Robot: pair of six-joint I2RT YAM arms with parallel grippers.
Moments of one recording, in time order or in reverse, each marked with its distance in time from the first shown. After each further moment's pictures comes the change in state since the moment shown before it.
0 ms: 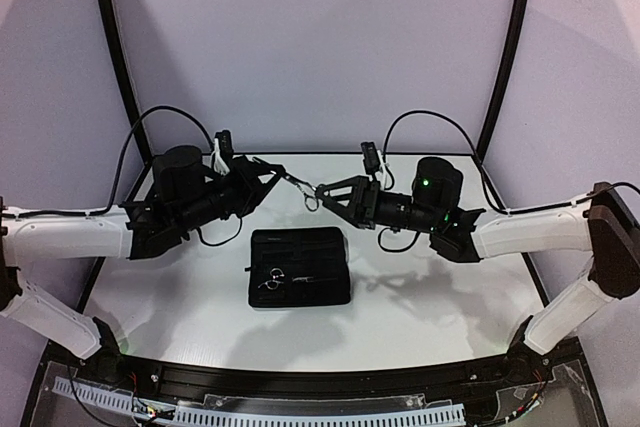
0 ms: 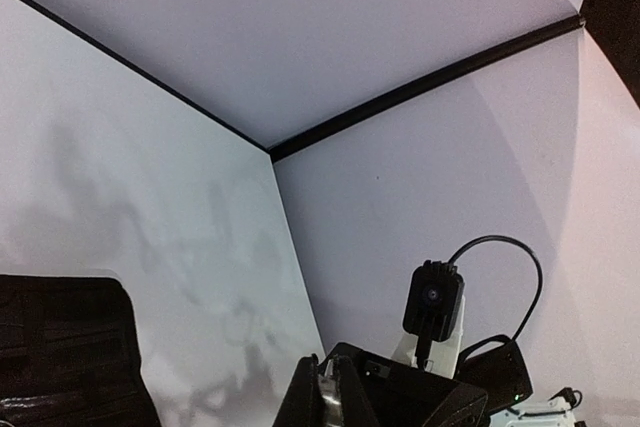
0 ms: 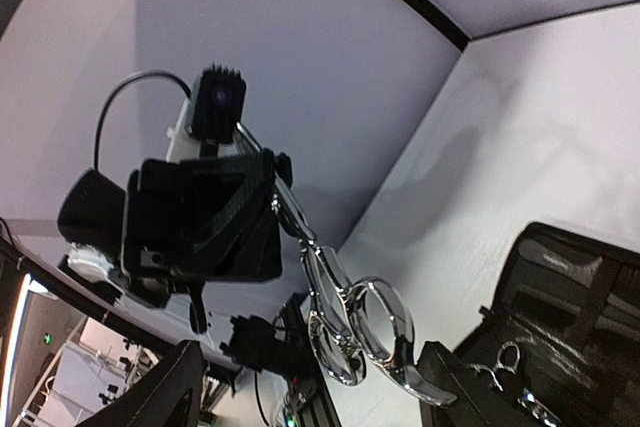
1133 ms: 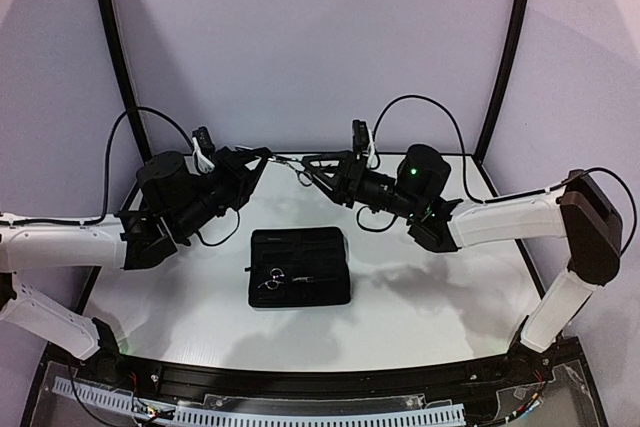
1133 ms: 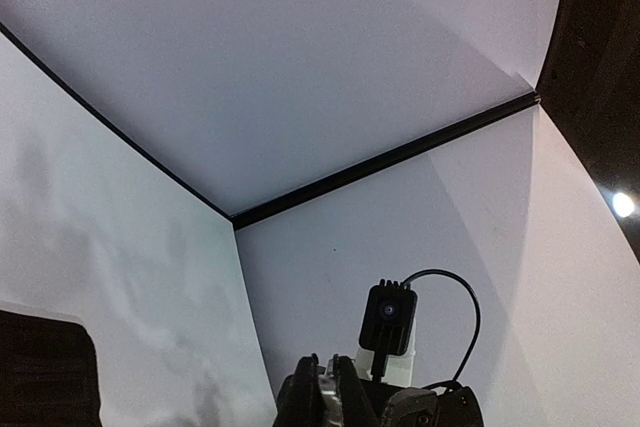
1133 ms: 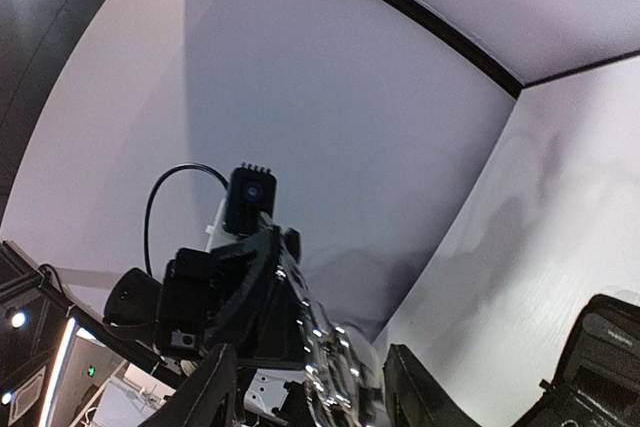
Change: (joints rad) left arm -0.048 -0.044 -0.057 0.176 -0.194 -0.059; right arm 0.017 0.147 0.142 0.199 0.062 0.154
